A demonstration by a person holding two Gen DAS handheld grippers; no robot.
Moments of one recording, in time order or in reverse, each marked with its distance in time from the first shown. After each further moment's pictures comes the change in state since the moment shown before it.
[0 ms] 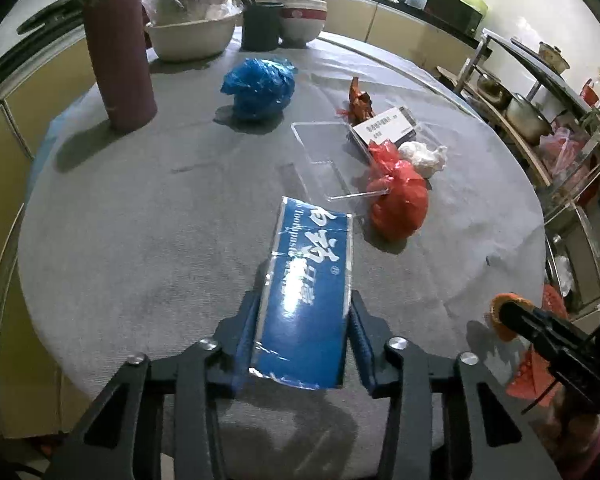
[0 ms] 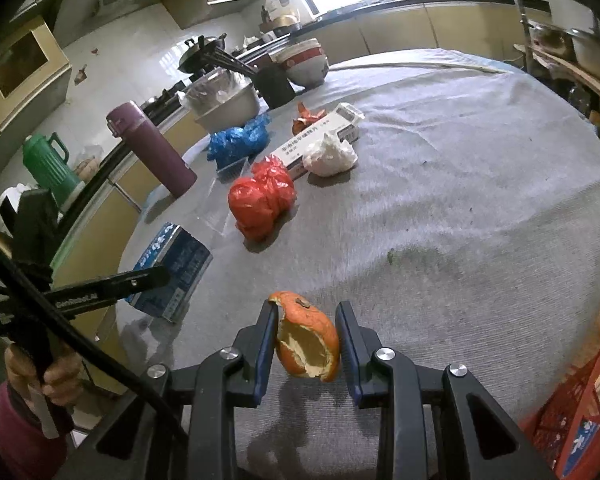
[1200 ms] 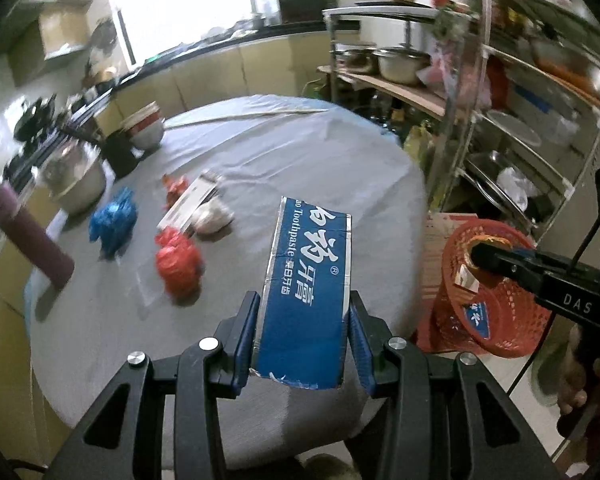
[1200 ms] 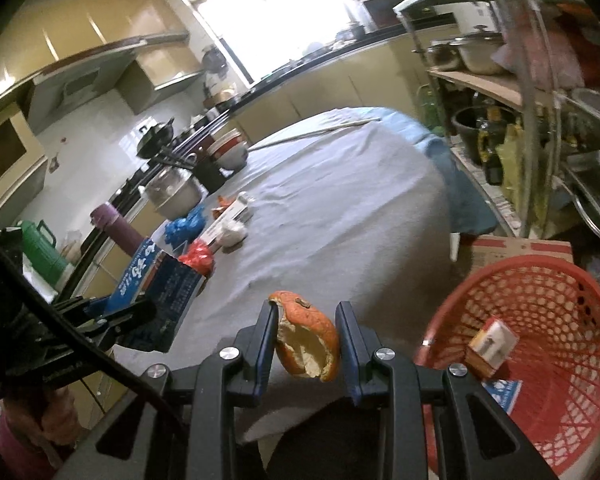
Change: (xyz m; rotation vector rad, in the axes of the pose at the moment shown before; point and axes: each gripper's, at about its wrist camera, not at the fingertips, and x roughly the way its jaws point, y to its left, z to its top) left arm -0.059 -0.222 -0.040 0.504 -0.155 0.011; right arm -0.153 -0.105 -0.036 0.198 -0.235 -0.113
